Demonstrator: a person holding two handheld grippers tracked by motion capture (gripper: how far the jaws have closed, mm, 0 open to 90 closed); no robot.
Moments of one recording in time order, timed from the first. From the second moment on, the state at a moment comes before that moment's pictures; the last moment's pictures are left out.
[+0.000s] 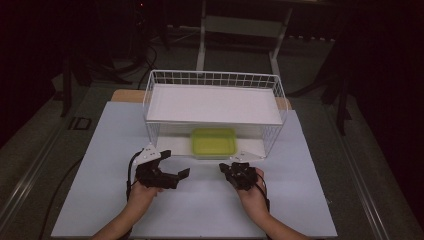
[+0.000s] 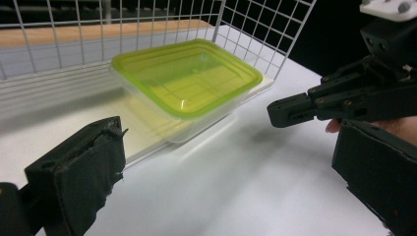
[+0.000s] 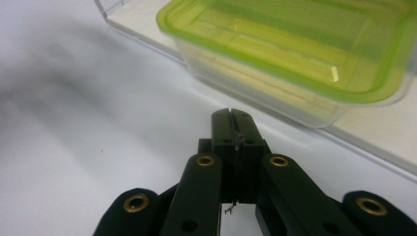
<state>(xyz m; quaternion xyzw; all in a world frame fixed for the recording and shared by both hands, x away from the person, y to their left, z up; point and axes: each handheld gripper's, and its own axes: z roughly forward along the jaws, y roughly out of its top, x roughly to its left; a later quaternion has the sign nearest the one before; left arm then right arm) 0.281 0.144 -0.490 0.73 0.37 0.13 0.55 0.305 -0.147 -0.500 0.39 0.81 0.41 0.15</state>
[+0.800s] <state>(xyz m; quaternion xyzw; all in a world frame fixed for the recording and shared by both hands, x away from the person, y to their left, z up) 0.277 0.144 -0.500 0.73 0.36 0.17 0.55 0.348 -0.121 -0.518 0.42 0.80 0.39 0.16</state>
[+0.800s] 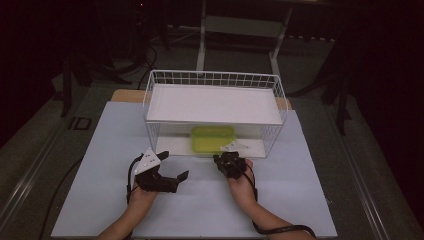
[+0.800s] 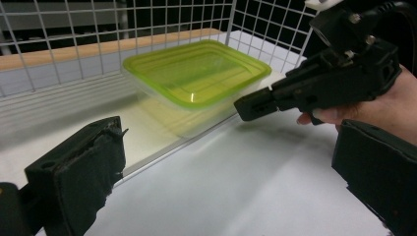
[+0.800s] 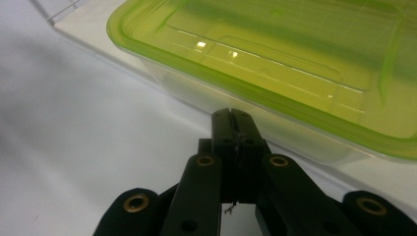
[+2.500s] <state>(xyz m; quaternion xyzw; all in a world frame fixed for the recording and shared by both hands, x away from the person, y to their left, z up) 0.274 0.142 -0.498 0.73 0.34 0.16 0.56 0.358 -0.111 -0.501 0.41 0.79 0.42 0.17</state>
